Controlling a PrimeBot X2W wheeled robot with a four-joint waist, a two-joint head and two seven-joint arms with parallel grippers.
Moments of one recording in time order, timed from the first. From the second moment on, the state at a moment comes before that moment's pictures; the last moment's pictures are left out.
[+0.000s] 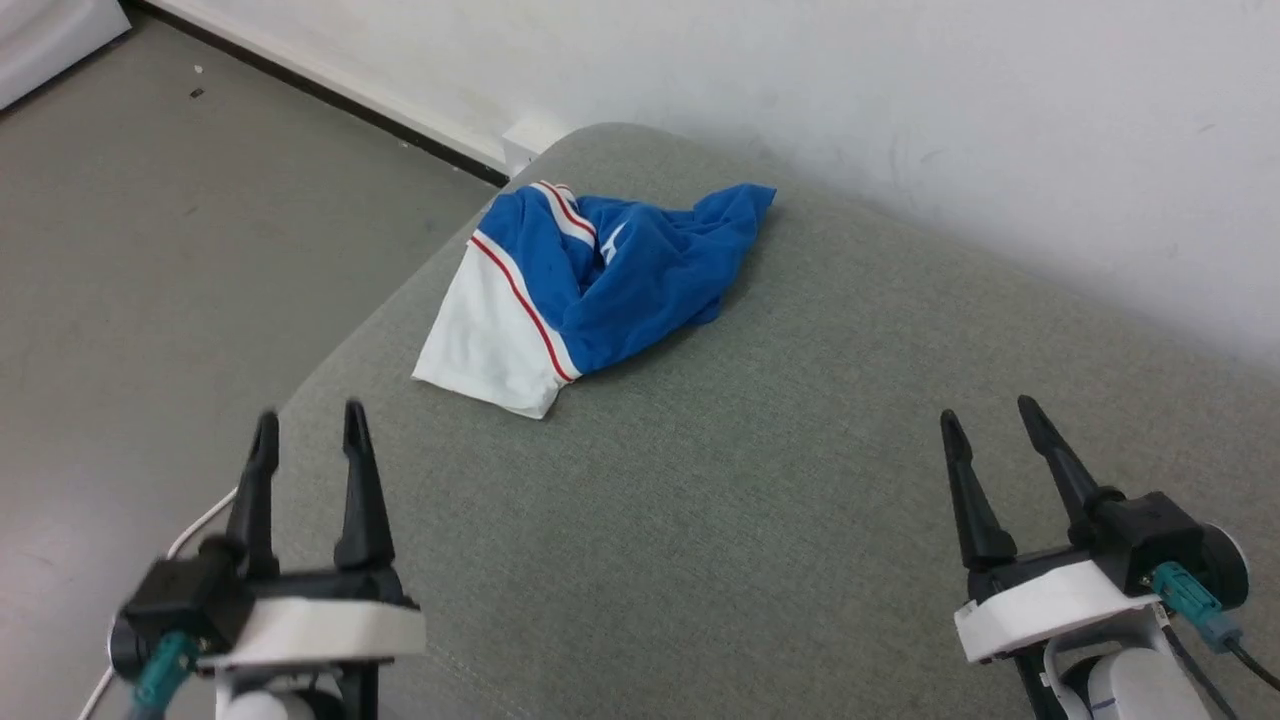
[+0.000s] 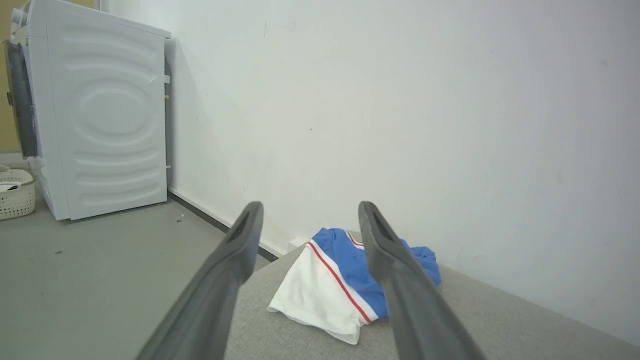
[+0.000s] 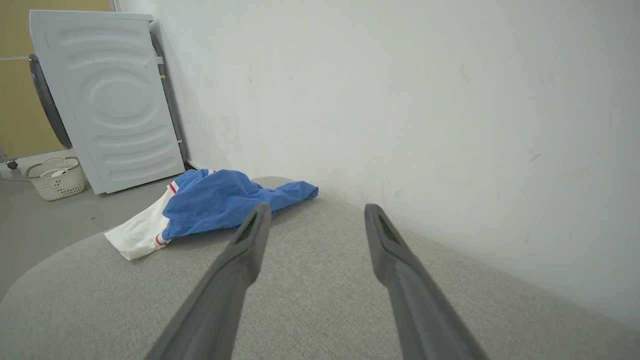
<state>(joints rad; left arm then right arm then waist) 0.05 0.05 0.02 -0.08 -0.22 0.05 -0.26 -0.06 -0.05 0.03 0.15 0.08 0.13 -0.26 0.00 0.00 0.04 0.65</state>
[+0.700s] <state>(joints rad) -0.85 0.36 -0.04 0.23 -0.41 -0.12 0.19 -0.21 -0.13 0.09 -0.21 -0.09 0.13 -0.04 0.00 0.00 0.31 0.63</state>
